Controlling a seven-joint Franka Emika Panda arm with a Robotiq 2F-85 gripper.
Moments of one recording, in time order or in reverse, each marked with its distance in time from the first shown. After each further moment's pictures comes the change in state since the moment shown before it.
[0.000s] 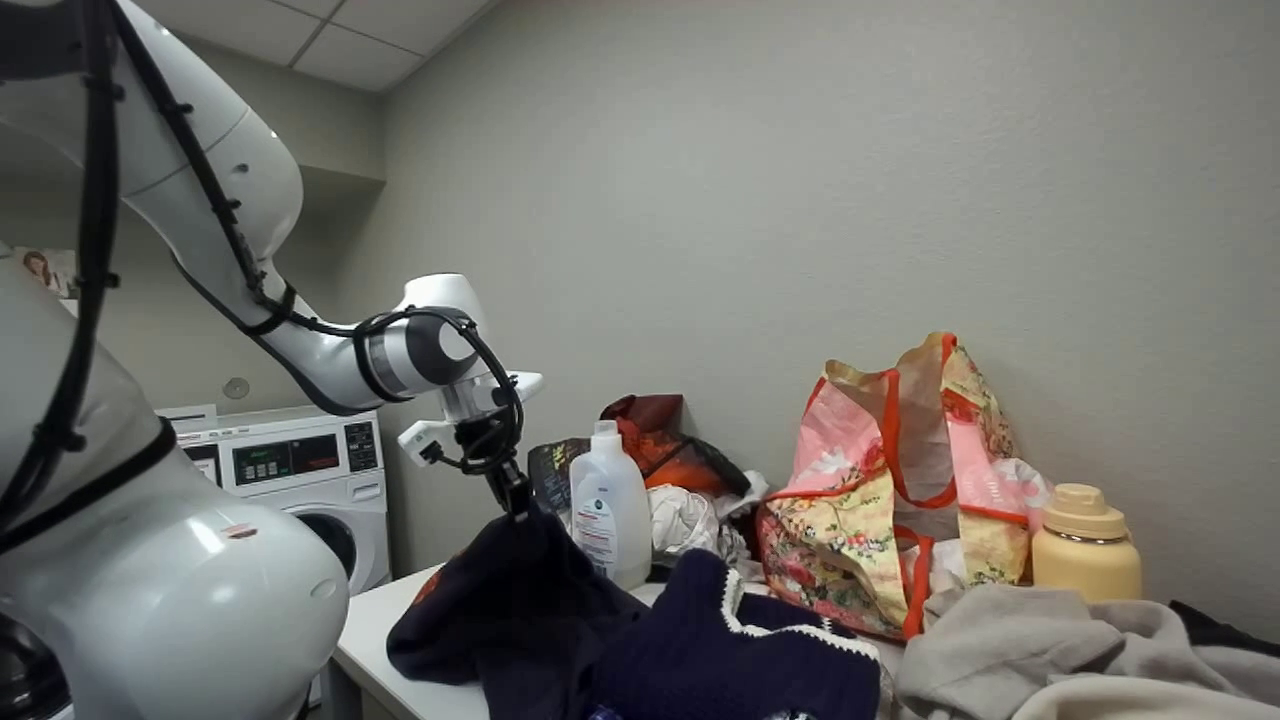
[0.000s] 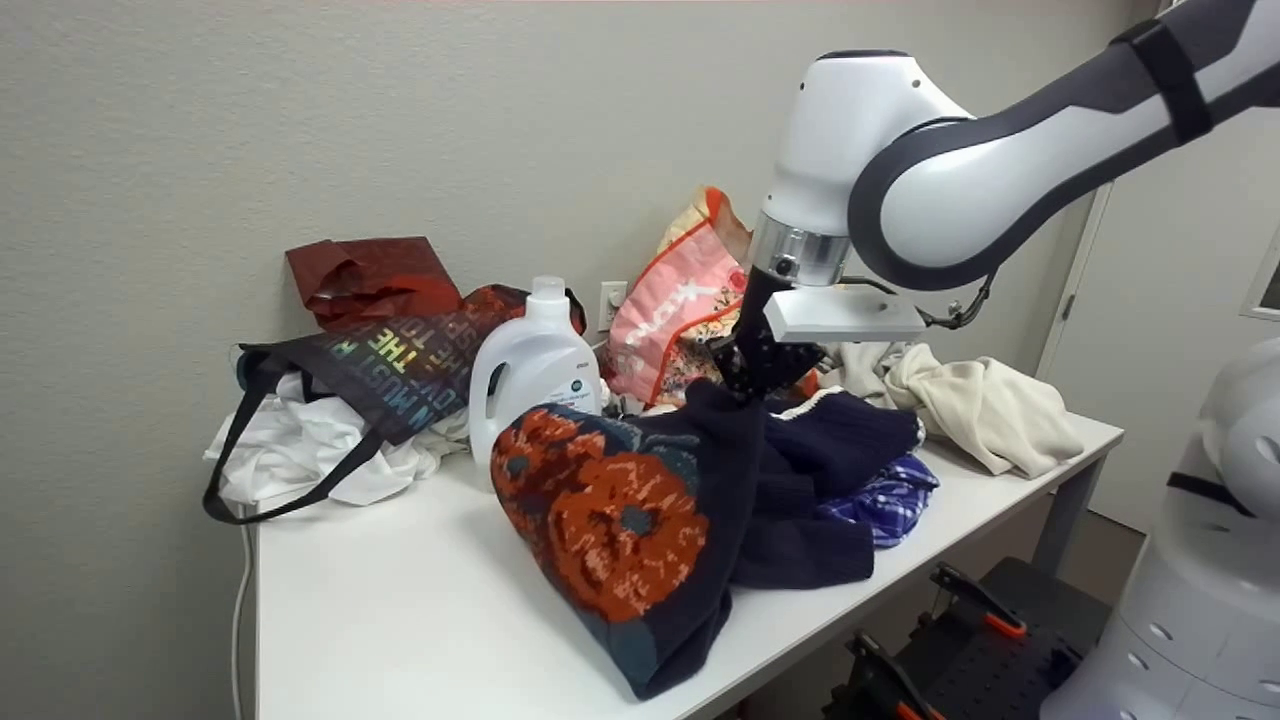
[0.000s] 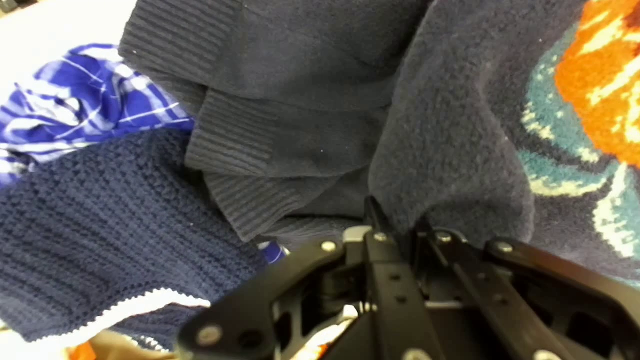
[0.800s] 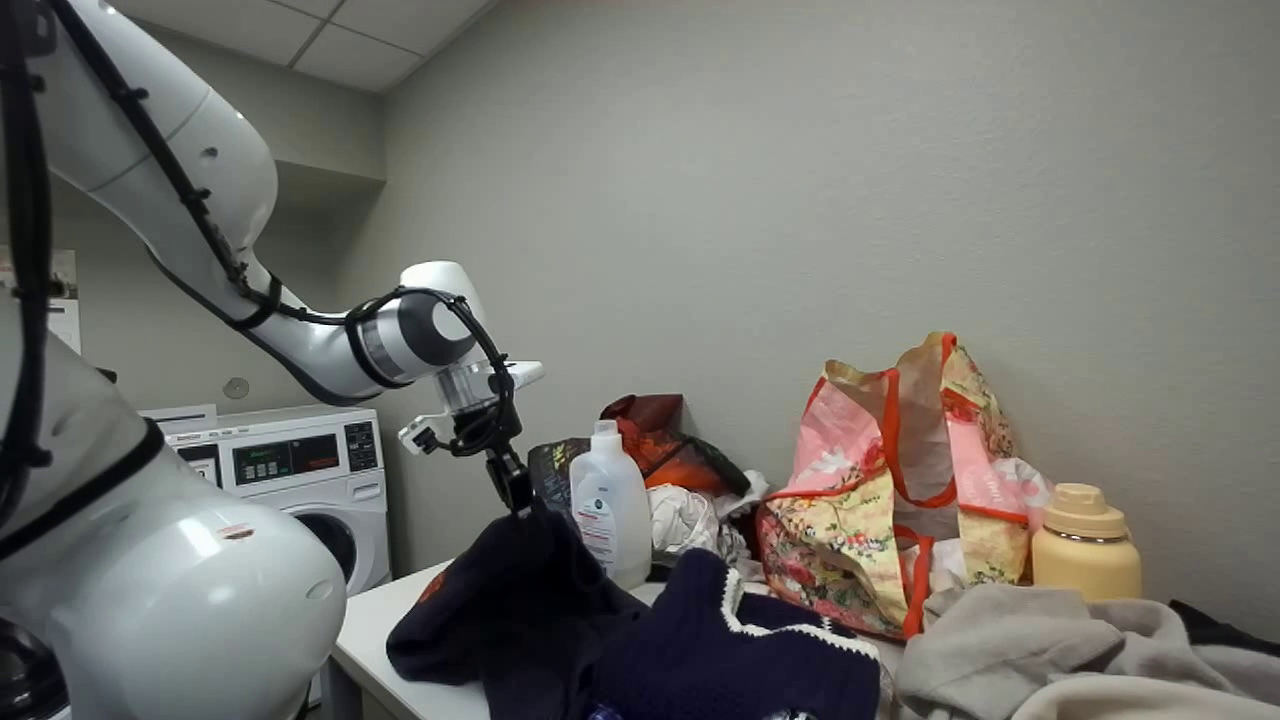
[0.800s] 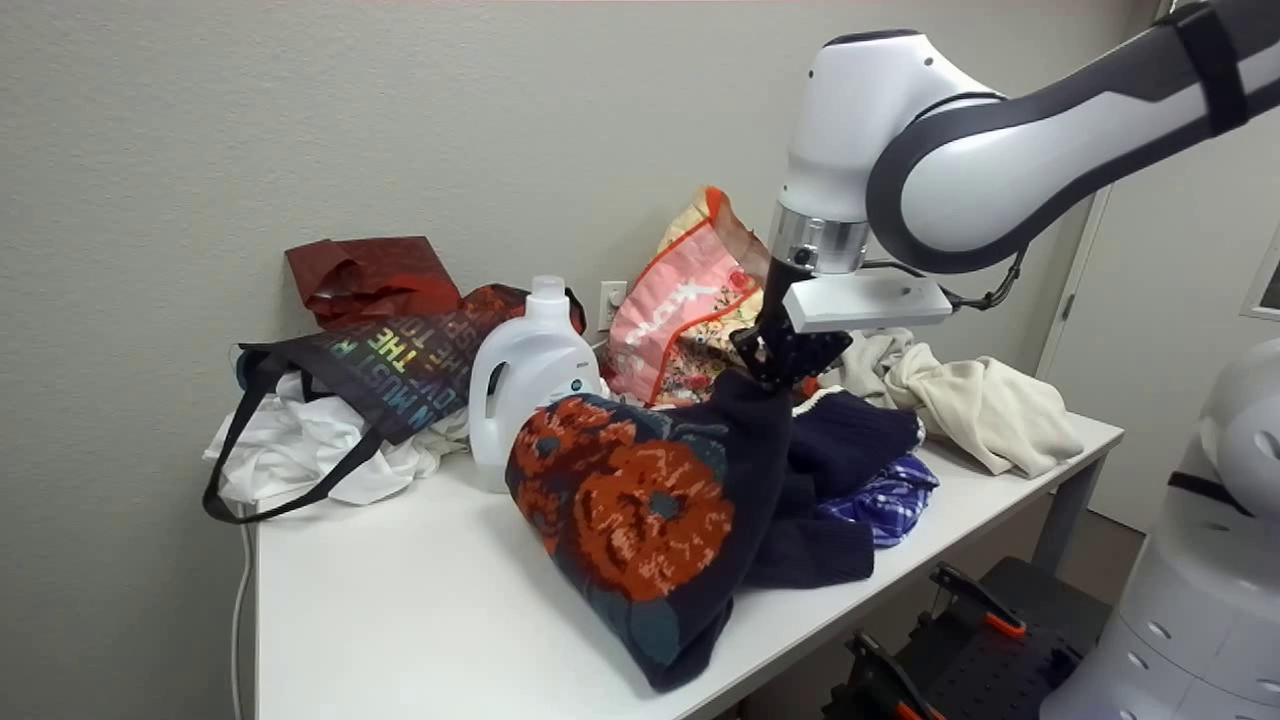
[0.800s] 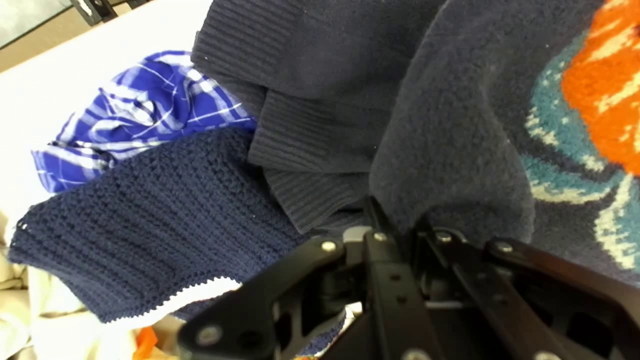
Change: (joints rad) arm -0.015 -0.070 -0.004 0.000 -0.049 -0.123 0.037
